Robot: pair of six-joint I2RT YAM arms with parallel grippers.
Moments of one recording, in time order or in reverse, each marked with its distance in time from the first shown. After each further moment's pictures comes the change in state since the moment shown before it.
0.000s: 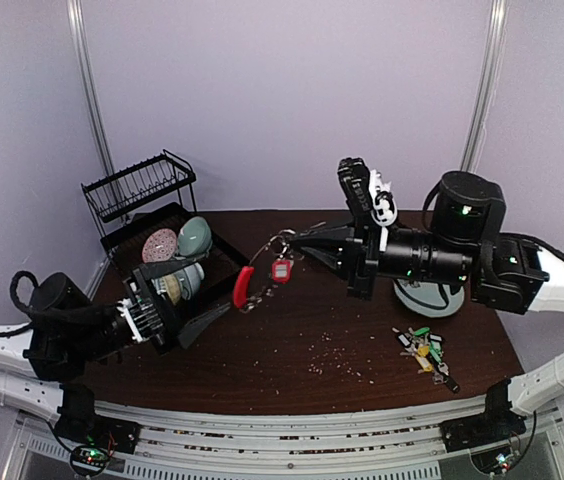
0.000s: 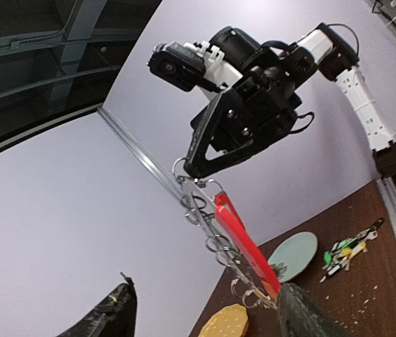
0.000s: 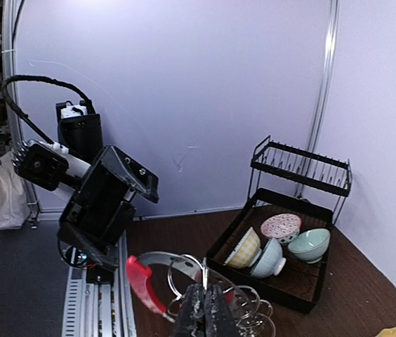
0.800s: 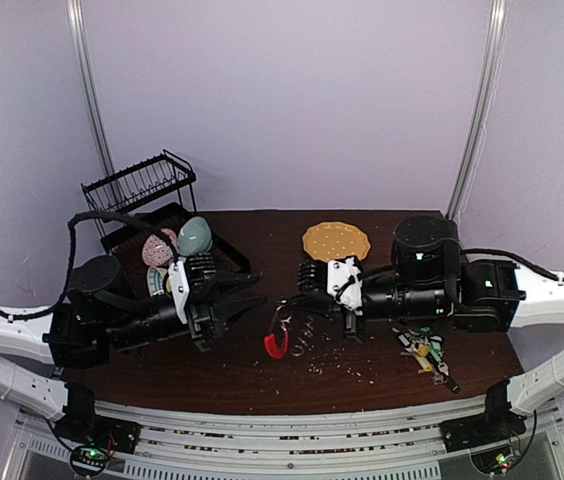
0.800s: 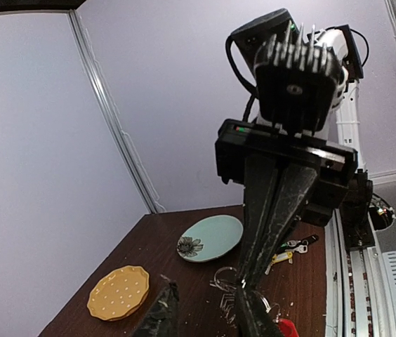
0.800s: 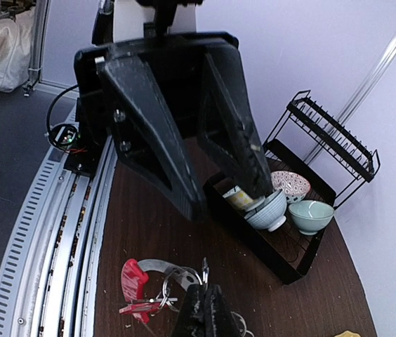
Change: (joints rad) left arm 0.014 0.226 0.166 -0.149 0.019 -0.504; right arm 0.032 0.032 -0.119 -0.126 0.005 -0.403
